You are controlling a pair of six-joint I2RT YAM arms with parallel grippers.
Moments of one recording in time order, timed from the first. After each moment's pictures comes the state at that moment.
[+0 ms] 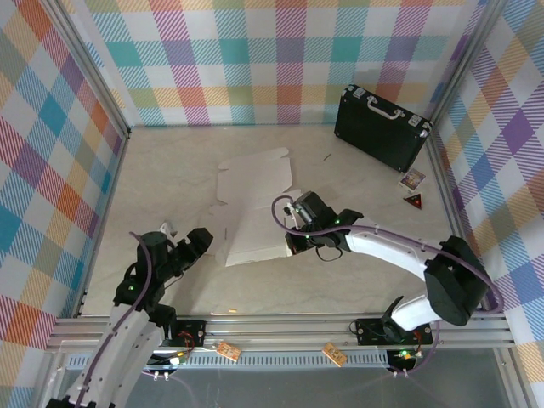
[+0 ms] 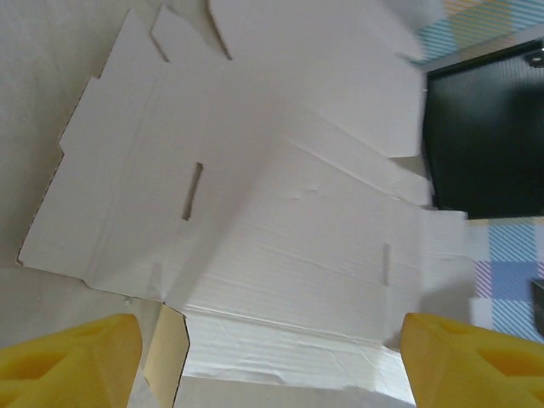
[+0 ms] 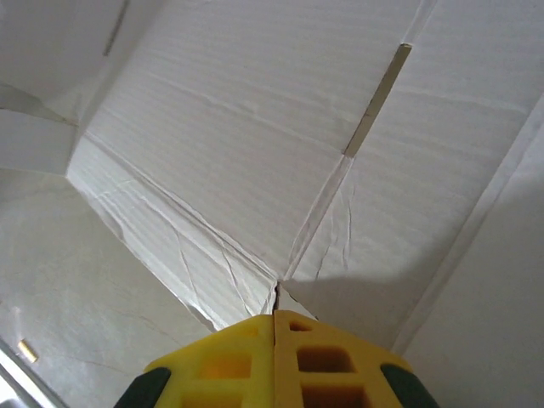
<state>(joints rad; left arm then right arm) -0.19 0.45 0.32 -0.43 0.29 -0.96 0.80 1.46 0.93 -0.47 -0.14 0.39</state>
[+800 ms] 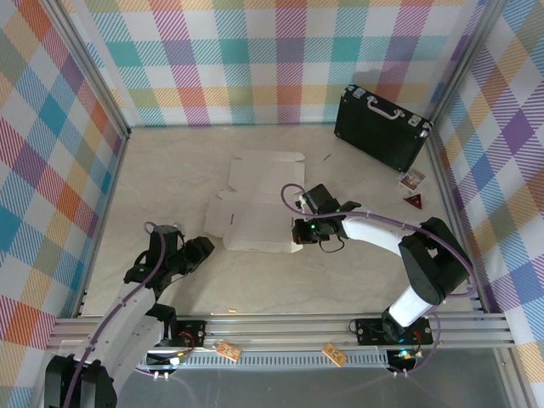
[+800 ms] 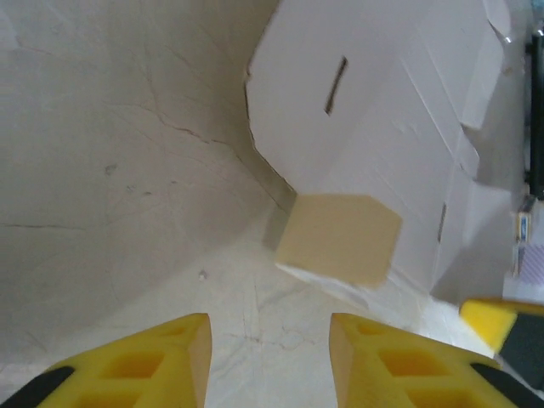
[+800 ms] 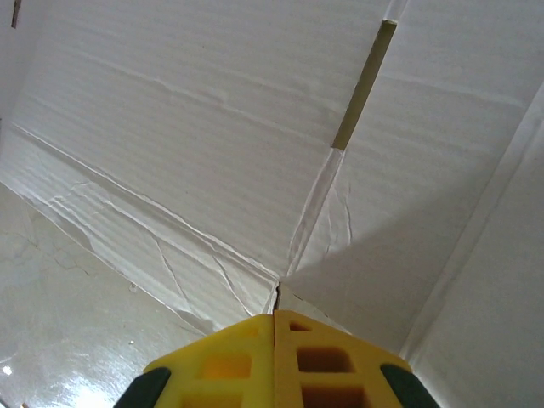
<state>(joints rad) -0.19 0.75 0.31 -0.36 0.30 -0.93 0.66 1.60 0.91 -0.39 -0.30 0.48</state>
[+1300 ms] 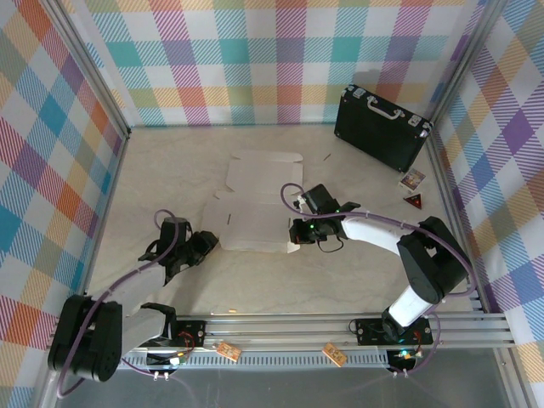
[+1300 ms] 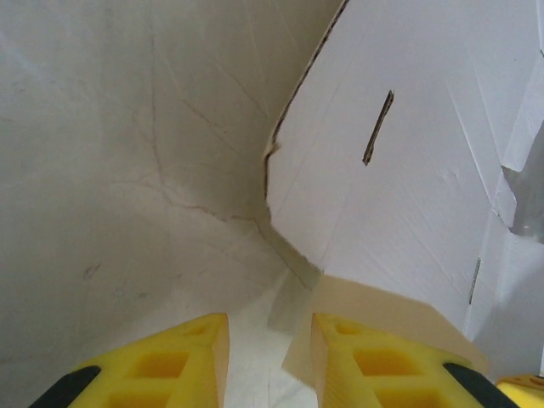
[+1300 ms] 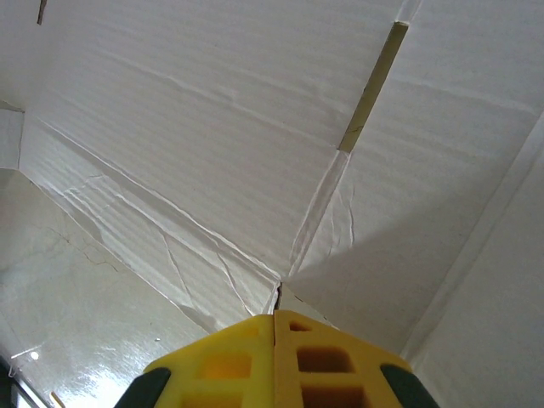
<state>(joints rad) -0.19 1.11 0.32 -0.03 0.30 -0.98 0.66 1.61 0.91 -0.35 -0.35 0.49</state>
